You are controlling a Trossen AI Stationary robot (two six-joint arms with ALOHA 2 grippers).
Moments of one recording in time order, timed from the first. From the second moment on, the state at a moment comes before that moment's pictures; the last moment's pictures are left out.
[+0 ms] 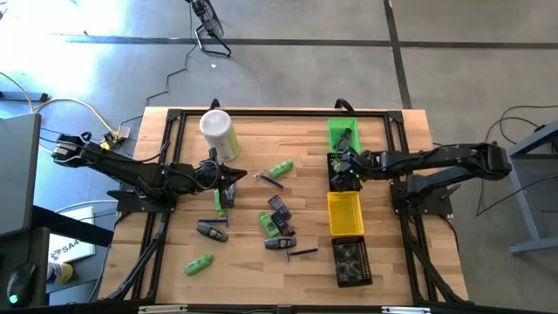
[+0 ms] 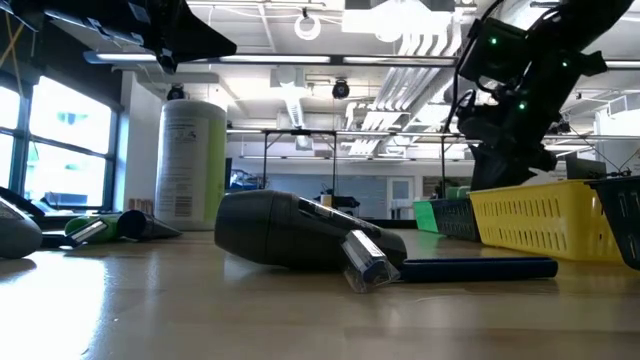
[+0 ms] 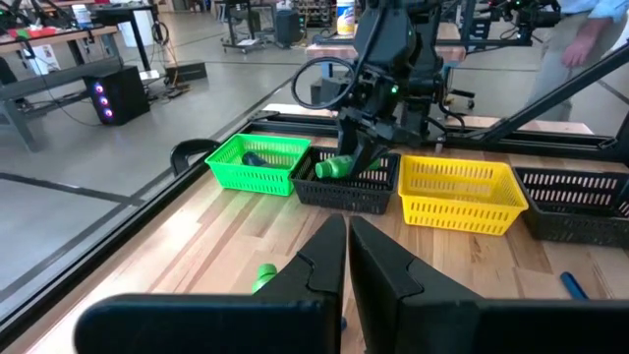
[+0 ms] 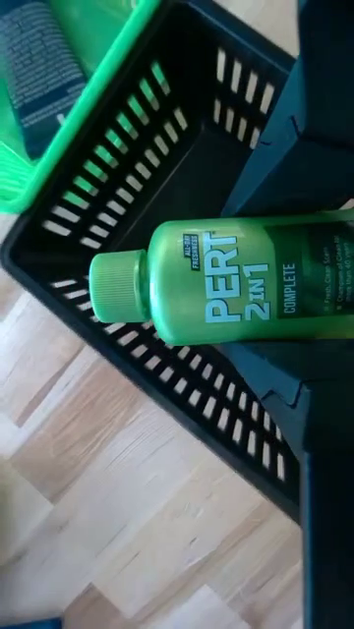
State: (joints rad) left arm -0.22 0.88 0.47 0.29 -0.52 -0.06; right arm -0.16 1.20 0.54 -0.42 0.26 0.68
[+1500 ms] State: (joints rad) left arm -0.22 0.88 0.47 0.29 -0.53 -0.06; right arm -0.16 1.05 0.65 -0.36 0.18 0.48
